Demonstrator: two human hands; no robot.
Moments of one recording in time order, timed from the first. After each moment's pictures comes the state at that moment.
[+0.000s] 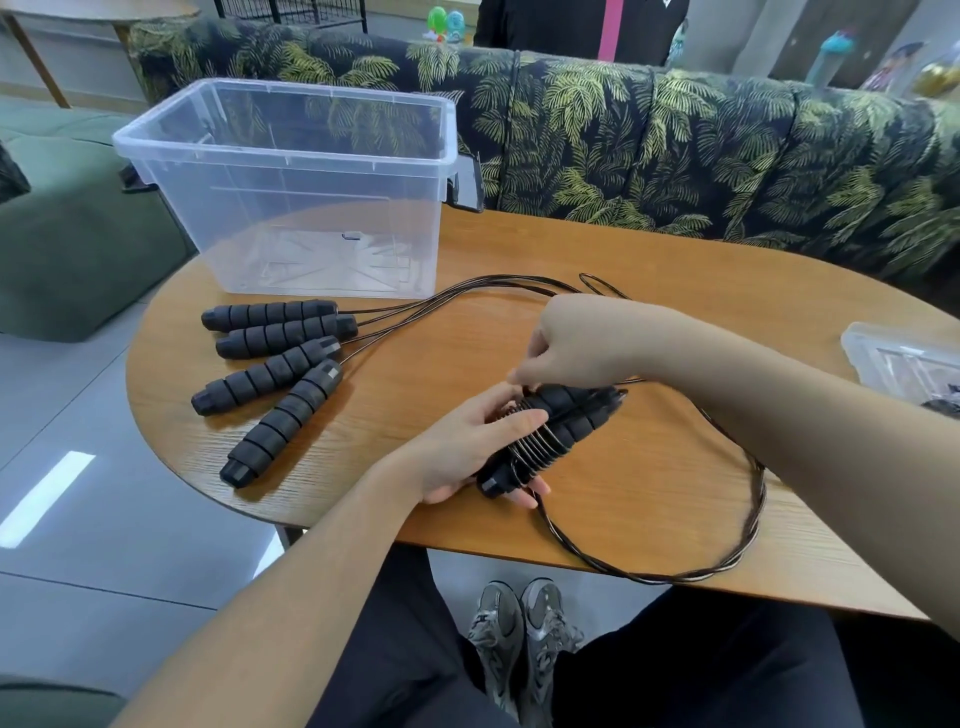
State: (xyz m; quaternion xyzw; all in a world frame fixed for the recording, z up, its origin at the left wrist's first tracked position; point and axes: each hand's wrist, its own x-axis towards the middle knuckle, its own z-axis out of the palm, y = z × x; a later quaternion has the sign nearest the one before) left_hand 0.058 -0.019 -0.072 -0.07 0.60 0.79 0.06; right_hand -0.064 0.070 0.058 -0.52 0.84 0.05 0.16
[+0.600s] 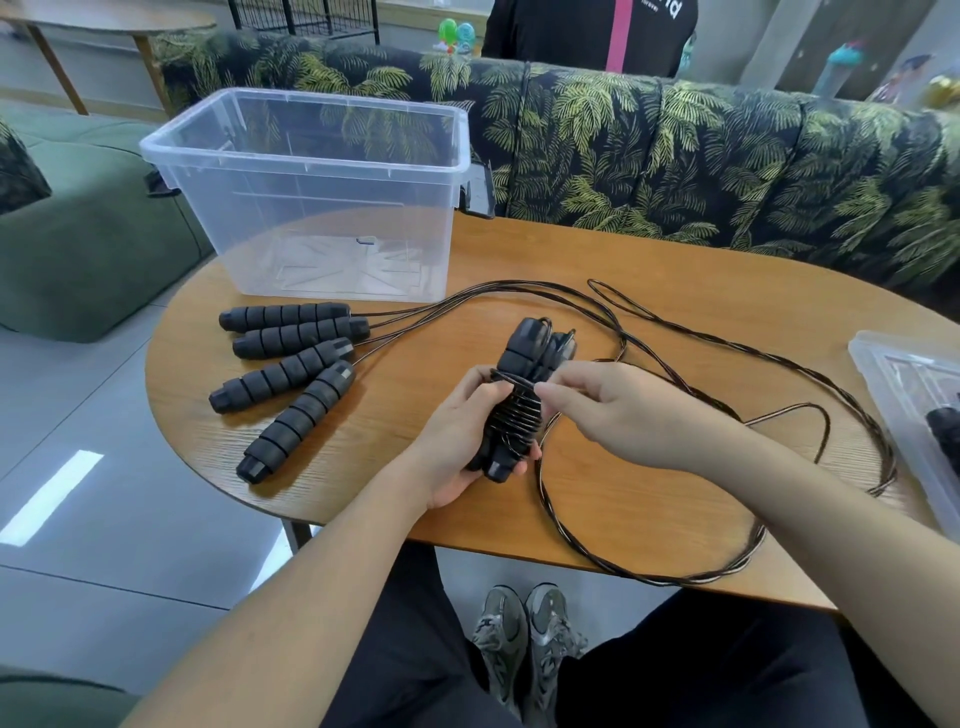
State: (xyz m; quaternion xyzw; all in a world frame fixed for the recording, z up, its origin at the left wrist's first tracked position) left_hand 0.059 -0.019 -0.079 -0.15 0.52 0.84 -0.07; right_hand -0.051 0.128 0.018 -0.49 0.82 -0.20 0.20
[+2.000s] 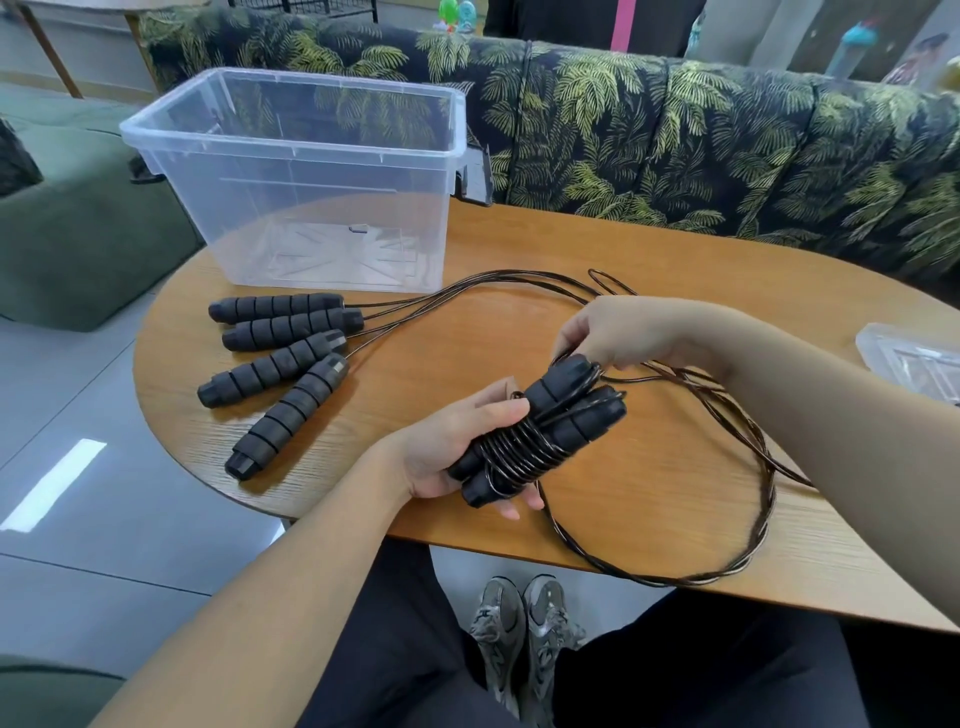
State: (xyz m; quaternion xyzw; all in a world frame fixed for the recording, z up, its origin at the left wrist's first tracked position) left_hand 0.061 -0.035 -0.079 0.02 0.50 0.85 0.14; right_hand -0.123 0.081 0.033 -0.45 0.81 -0.09 0.35
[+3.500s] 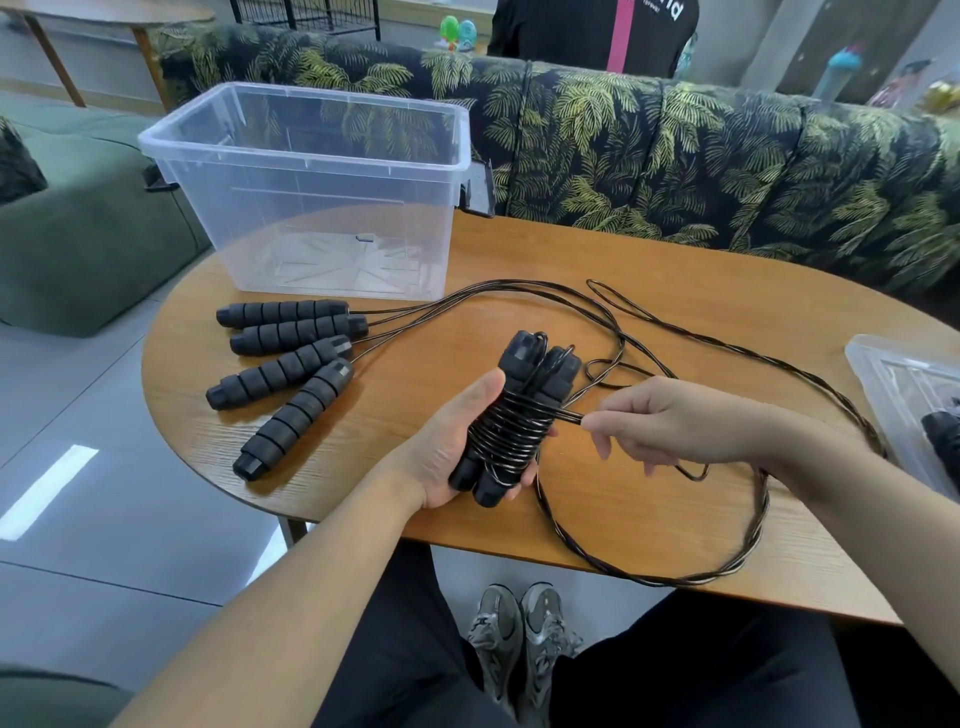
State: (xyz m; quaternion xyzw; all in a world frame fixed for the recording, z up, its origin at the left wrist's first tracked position) left_hand 0.069 -0.019 -0.072 0.00 0.53 0.85 0.03; right_hand -0.094 0.157 0.014 -0.51 0.75 -0.19 0.38
